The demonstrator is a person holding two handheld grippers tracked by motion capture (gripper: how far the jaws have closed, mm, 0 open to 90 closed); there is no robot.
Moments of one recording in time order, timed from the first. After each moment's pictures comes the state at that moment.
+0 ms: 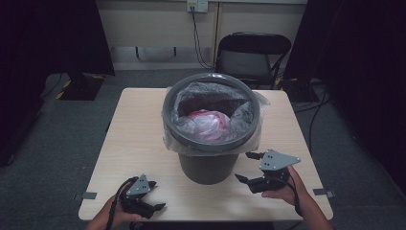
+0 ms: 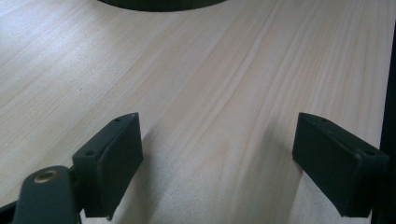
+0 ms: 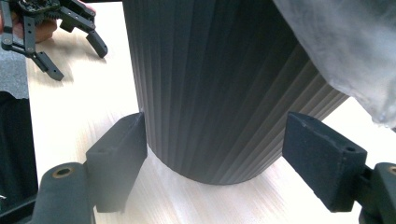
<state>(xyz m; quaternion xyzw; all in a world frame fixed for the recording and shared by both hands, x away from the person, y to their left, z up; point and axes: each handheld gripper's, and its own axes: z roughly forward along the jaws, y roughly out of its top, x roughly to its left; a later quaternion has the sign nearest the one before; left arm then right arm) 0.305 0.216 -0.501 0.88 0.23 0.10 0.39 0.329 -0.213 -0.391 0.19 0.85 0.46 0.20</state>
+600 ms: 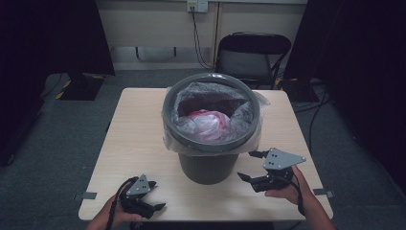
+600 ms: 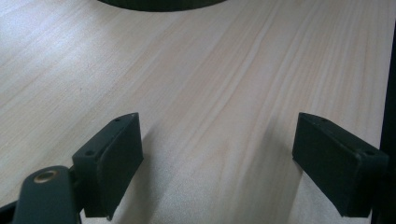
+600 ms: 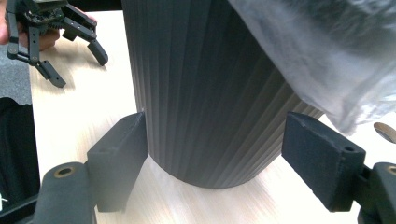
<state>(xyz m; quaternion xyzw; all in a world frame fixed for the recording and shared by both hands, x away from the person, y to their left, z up) 0.305 0.216 -0.501 0.88 0.23 0.10 0.39 0.327 -0.218 -0.381 0.18 0.84 0.47 0.21</state>
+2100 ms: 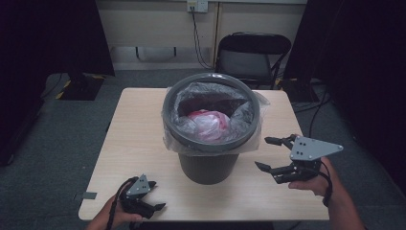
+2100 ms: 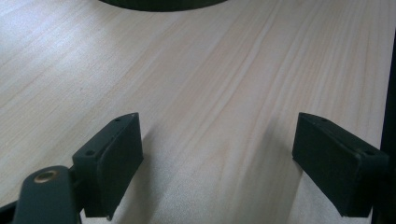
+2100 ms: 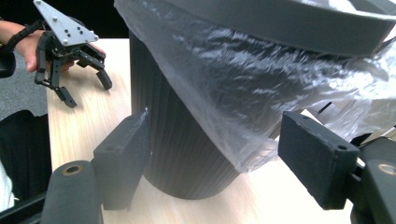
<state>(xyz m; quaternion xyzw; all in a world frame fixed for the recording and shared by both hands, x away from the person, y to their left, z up) 0.305 0.215 -0.501 0.88 0.23 0.10 0.39 0.317 -0.249 -0.306 0.14 0.83 0.48 0.23</state>
